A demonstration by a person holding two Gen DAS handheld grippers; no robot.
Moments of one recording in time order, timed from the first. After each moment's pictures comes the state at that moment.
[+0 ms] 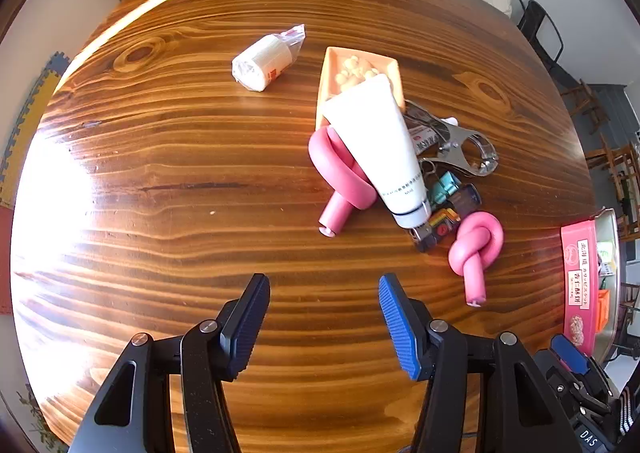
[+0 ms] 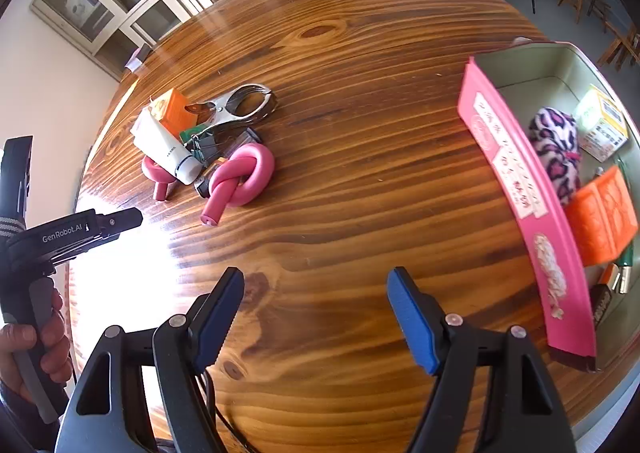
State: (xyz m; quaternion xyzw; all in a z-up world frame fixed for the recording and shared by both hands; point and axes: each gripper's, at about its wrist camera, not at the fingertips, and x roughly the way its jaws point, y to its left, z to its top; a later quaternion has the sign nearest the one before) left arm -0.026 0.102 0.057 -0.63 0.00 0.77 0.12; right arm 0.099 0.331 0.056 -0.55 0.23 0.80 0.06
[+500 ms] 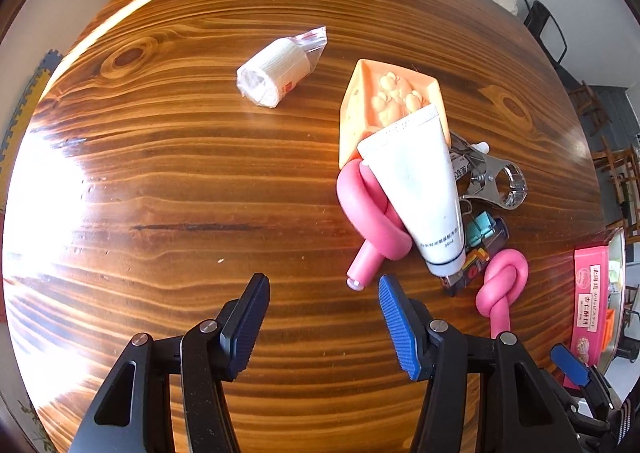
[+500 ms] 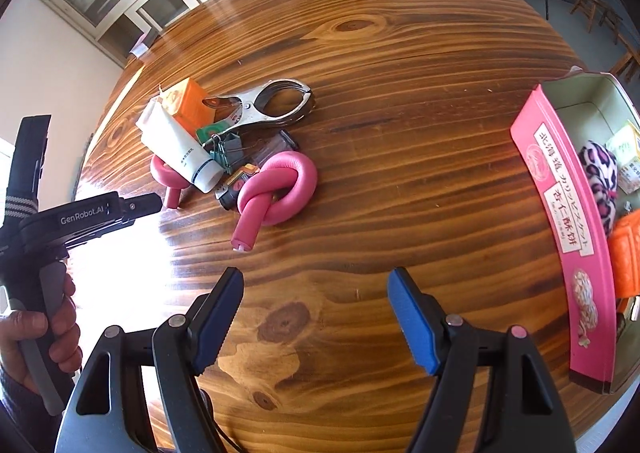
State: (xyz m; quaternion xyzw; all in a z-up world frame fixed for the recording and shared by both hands) left arm -0.066 0.094 0.039 -0.64 0.00 0.76 0.13; right arm 0.062 0.308 0.051 -0.56 0.21 0.80 0.05
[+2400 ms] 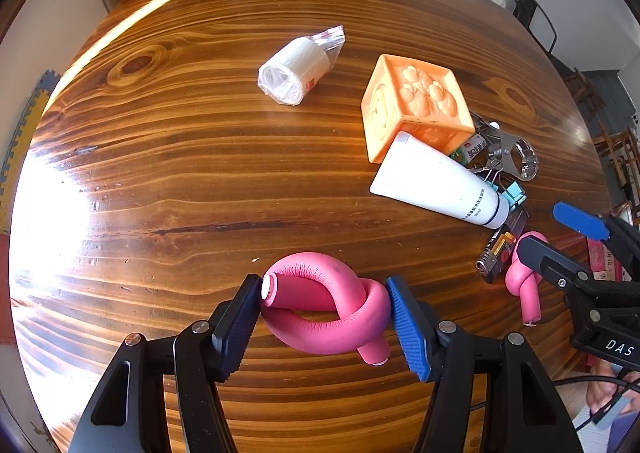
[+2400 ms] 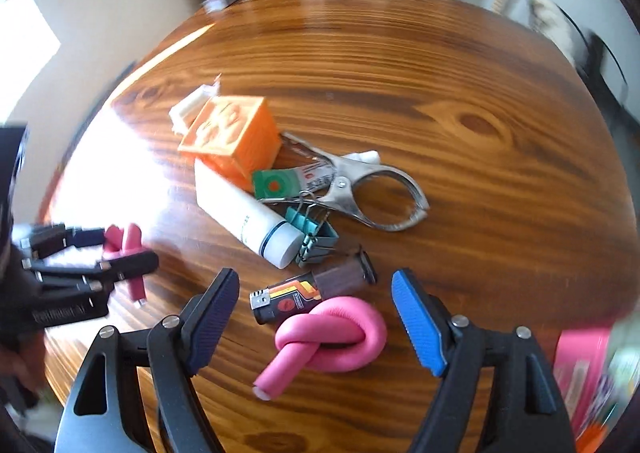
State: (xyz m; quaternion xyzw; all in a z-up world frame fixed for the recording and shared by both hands) left arm -0.023 0.031 0.038 -0.62 0.03 0.77 0.14; right arm -0.039 0.265 0.045 -0.55 0.02 0.83 -0.07
